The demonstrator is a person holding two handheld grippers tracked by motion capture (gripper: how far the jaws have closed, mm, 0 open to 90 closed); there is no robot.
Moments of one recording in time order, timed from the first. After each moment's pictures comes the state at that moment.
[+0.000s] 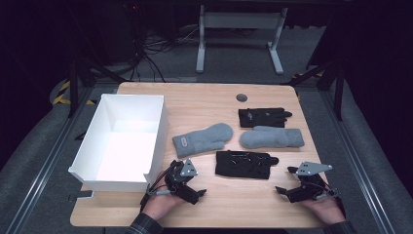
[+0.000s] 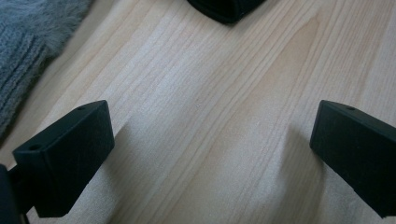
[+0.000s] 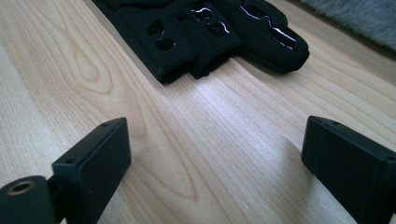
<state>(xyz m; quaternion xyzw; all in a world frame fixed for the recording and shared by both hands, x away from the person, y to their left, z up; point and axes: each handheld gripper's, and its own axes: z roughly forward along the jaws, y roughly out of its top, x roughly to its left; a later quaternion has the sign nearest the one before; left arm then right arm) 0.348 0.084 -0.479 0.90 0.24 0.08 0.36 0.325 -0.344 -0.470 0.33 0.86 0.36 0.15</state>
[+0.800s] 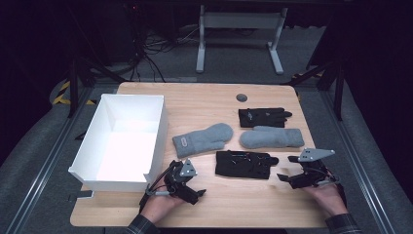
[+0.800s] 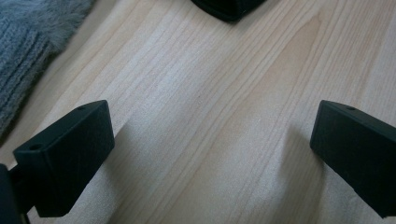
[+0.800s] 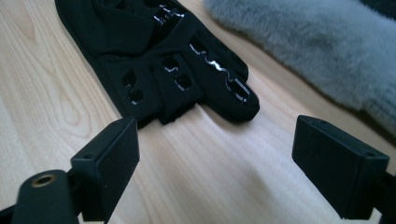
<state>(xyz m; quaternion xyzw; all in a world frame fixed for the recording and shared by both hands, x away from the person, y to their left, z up) 0.347 0.085 -0.478 0.90 0.24 0.09 0.36 0.355 -0.346 -0.440 0.32 0.86 0.36 0.15</state>
